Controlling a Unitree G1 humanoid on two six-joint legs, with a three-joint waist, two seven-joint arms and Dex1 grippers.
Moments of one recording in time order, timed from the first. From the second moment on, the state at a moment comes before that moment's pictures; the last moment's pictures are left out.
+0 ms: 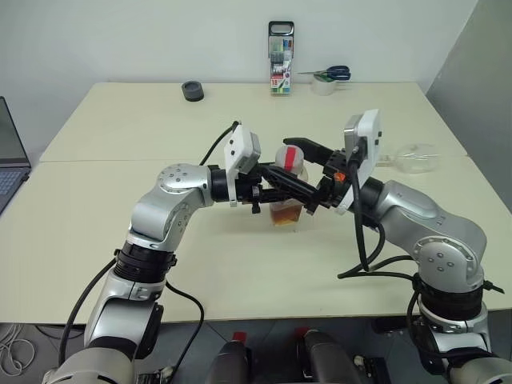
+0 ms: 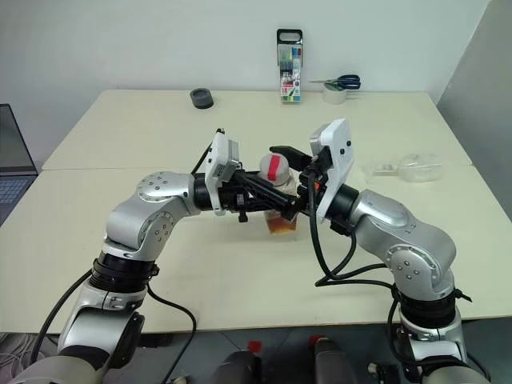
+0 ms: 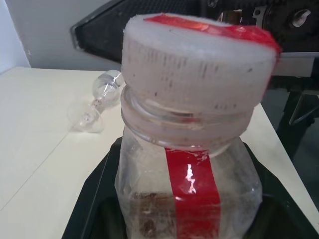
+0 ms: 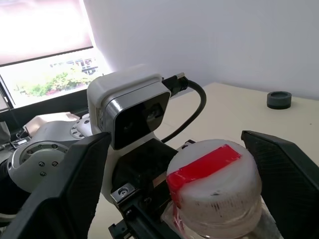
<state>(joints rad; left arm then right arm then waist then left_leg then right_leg) -0.72 0.46 -0.14 -0.05 -0.46 0.50 -1.04 -0.60 -0.35 0.01 -0.56 0.87 0.86 0.31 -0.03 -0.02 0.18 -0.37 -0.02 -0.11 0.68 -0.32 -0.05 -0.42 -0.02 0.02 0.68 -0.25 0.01</state>
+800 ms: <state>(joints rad) -0.73 0.44 -0.15 -0.03 -0.40 0.44 -0.98 -0.61 -0.38 0.00 -0.51 0.82 0.84 0.31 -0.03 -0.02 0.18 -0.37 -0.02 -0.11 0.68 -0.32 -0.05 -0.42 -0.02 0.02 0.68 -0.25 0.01</state>
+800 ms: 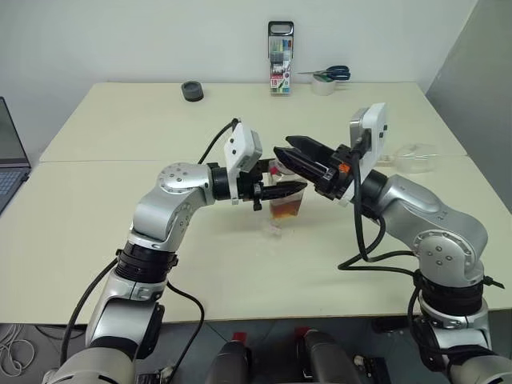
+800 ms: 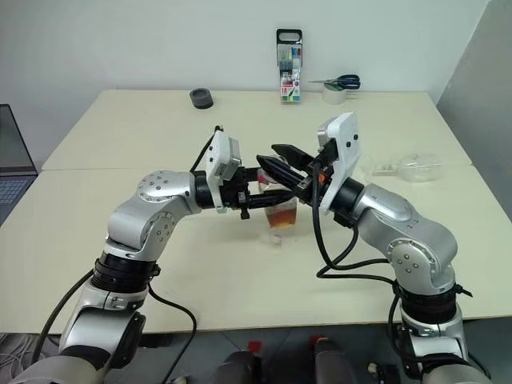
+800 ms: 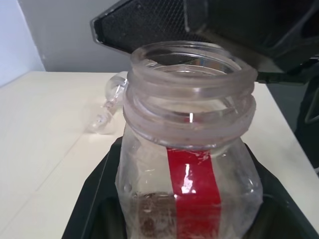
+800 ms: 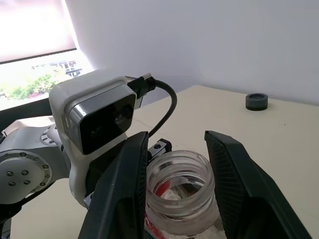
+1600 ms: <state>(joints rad) -0.74 0.49 0.20 0.20 -0.25 0.43 -0.38 -0.62 -0.52 -0.01 -0.50 0.80 0.82 0.47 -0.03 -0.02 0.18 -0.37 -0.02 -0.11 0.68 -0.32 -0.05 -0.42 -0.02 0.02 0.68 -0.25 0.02</state>
